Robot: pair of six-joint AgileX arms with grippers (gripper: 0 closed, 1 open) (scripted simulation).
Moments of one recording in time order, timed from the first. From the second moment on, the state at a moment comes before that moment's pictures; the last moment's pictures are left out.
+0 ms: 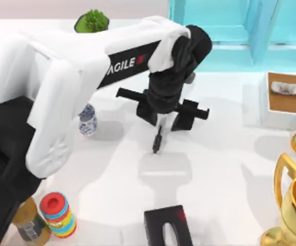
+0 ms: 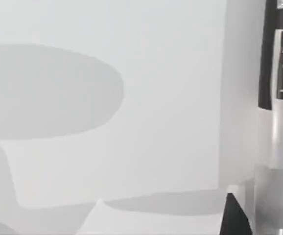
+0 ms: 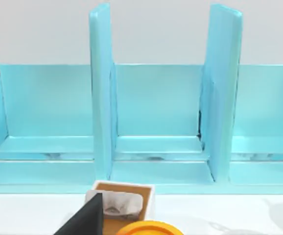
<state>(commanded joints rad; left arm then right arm) -0.66 2.55 2.05 -1.04 -0.17 -0.35 0.00 0.00 0.00 0.00 0.00 0.00</state>
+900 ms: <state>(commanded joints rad) -0.75 2.30 1.93 -1.12 -0.14 -0.45 0.00 0.00 0.00 0.00 0.00 0.00</state>
